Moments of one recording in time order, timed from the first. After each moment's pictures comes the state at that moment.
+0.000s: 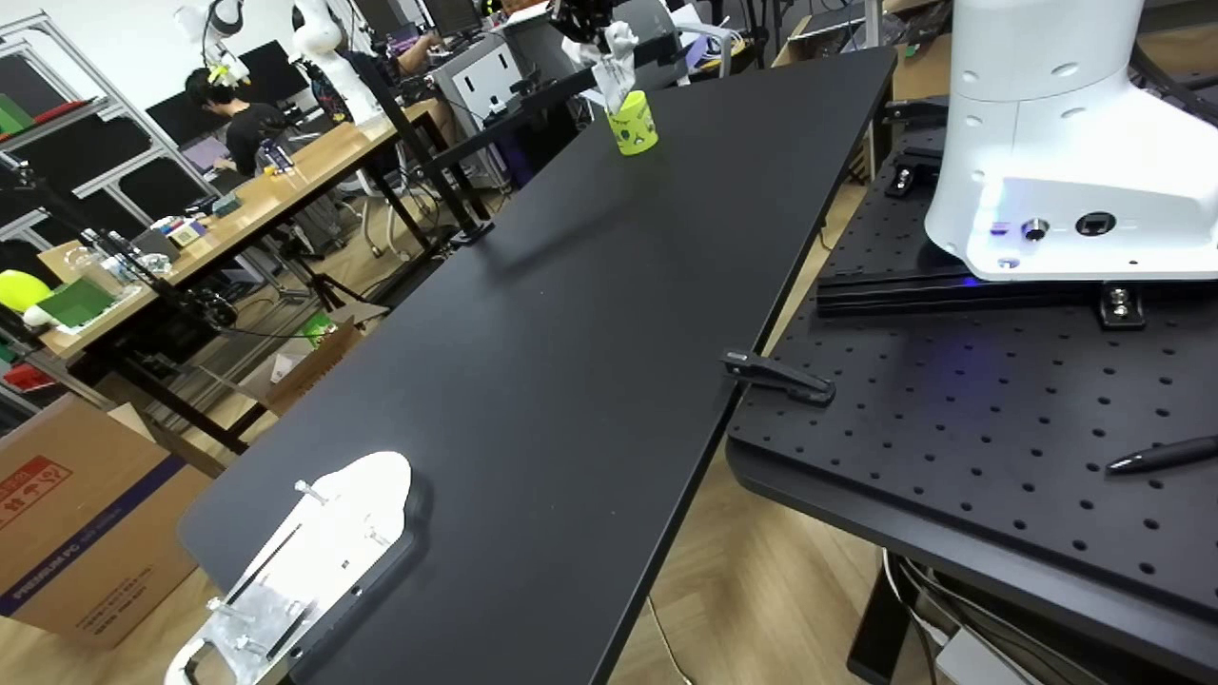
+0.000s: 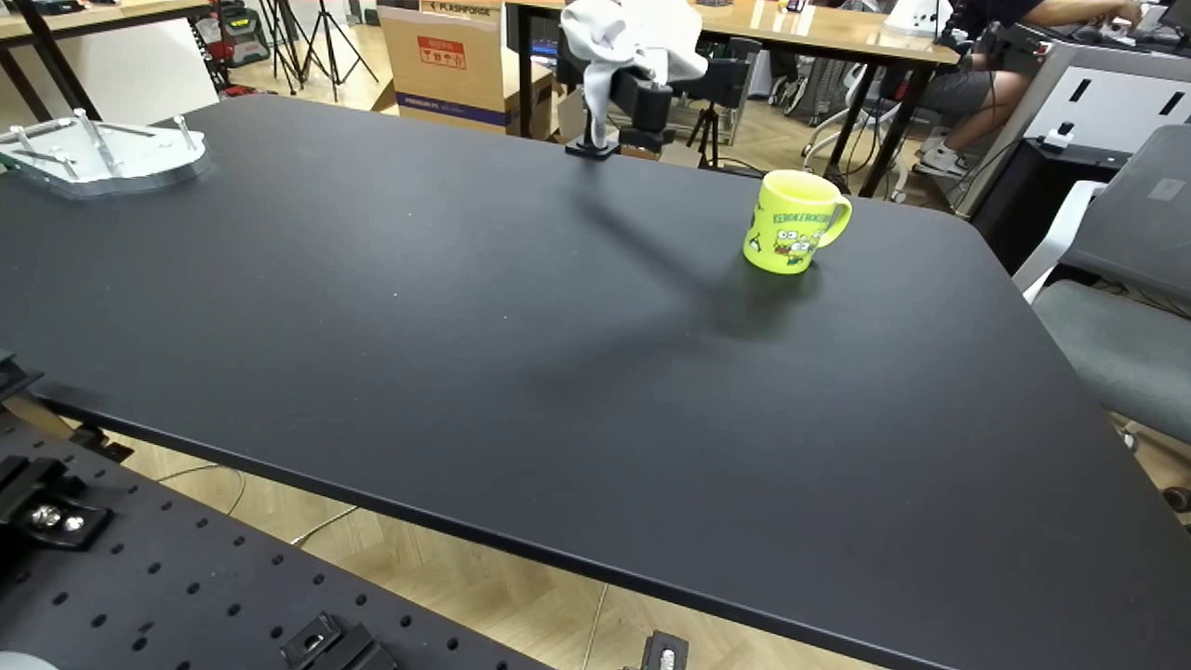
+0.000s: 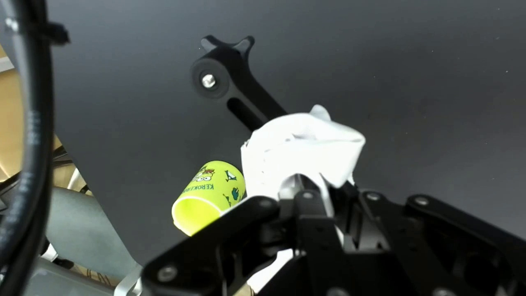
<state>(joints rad) -0.11 -0.14 -0.01 -2.46 -0.41 2.50 0.32</state>
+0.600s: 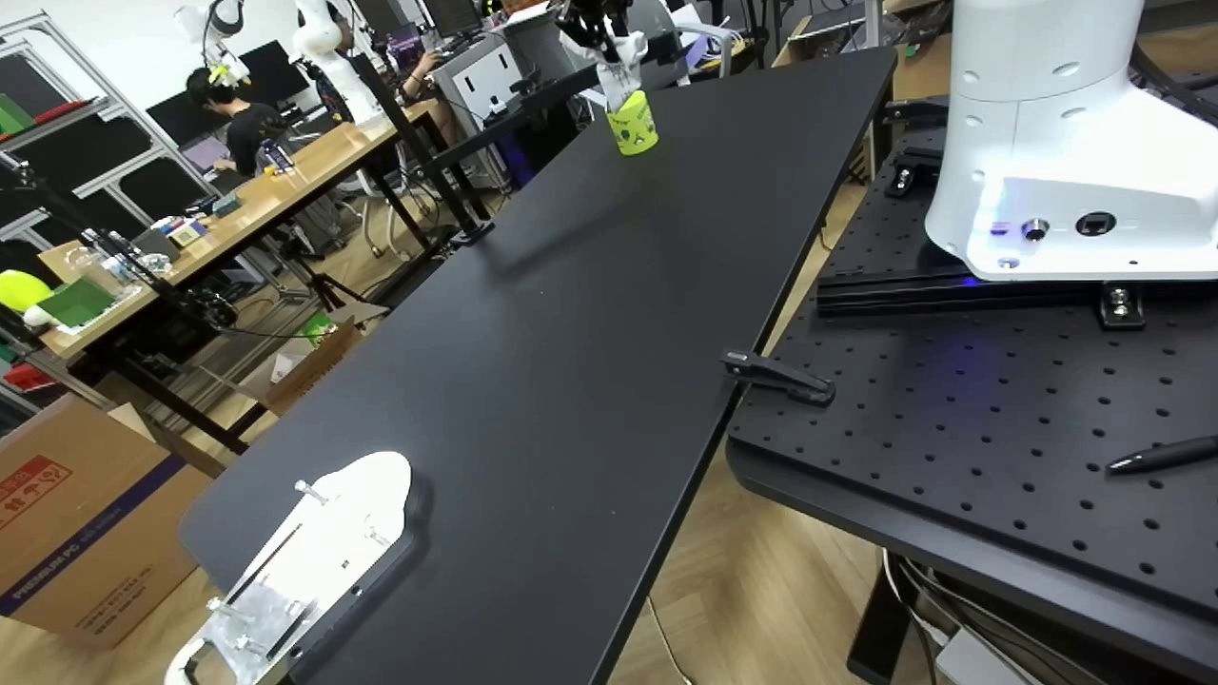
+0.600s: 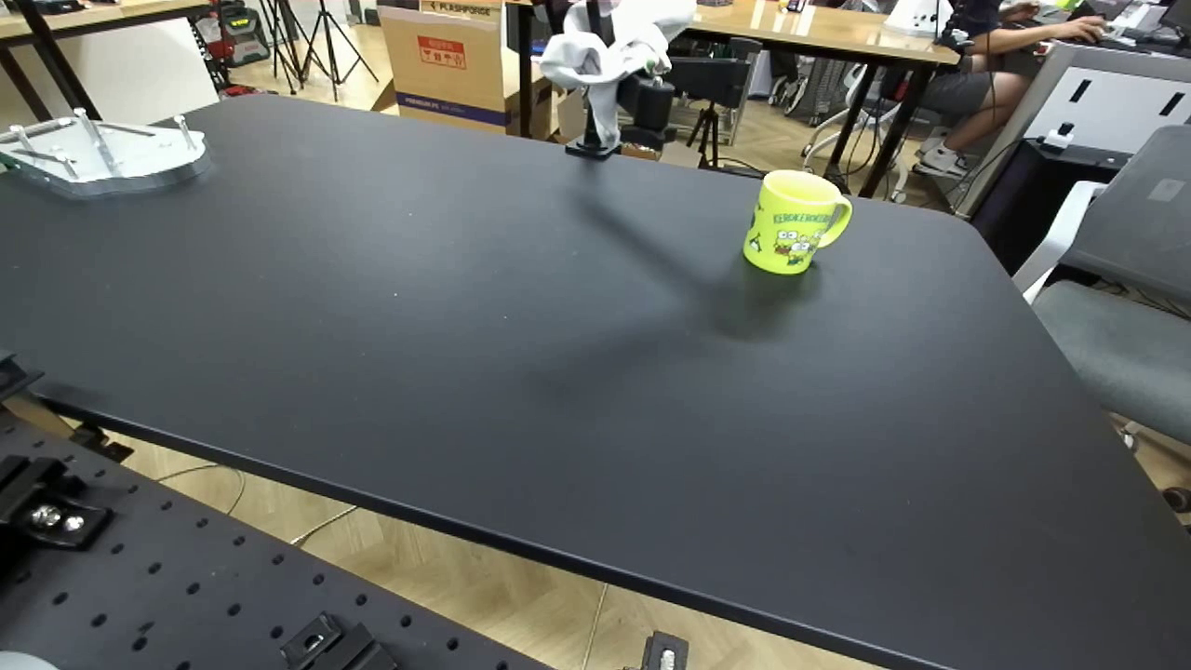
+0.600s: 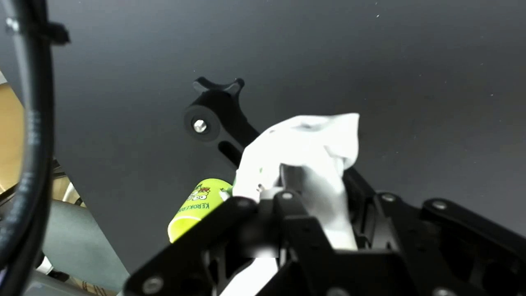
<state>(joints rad) -0.11 -0.19 -0.01 -2.52 -0.39 2.50 0.31</state>
